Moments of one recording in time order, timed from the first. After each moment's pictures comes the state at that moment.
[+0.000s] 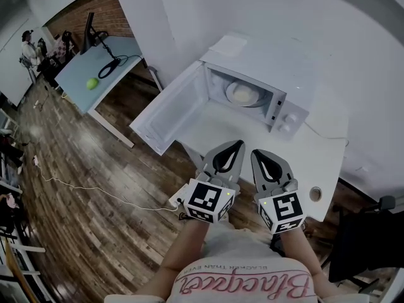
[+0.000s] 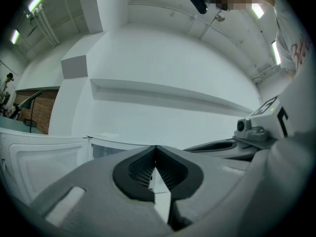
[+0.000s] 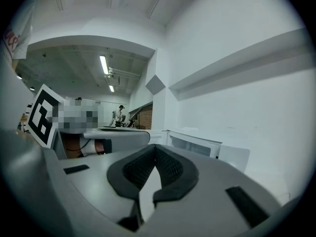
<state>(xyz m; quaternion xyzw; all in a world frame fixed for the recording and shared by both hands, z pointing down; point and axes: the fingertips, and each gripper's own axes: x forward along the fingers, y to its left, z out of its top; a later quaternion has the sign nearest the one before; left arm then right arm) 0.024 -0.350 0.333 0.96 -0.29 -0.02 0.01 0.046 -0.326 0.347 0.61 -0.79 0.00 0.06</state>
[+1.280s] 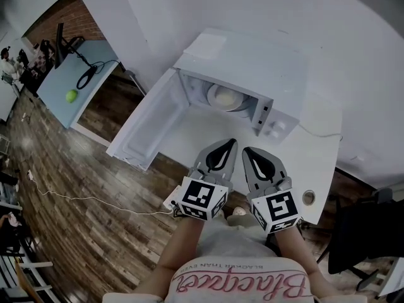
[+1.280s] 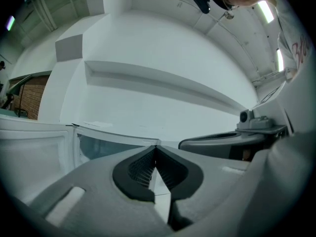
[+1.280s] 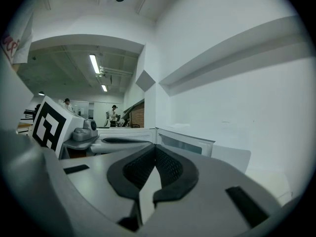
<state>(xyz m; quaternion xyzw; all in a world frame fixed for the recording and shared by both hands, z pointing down) 0.080 -0.414 0.359 0.96 -0.26 0.01 0.05 0.093 -0.384 0.352 0.63 -0.78 0.04 0.06</state>
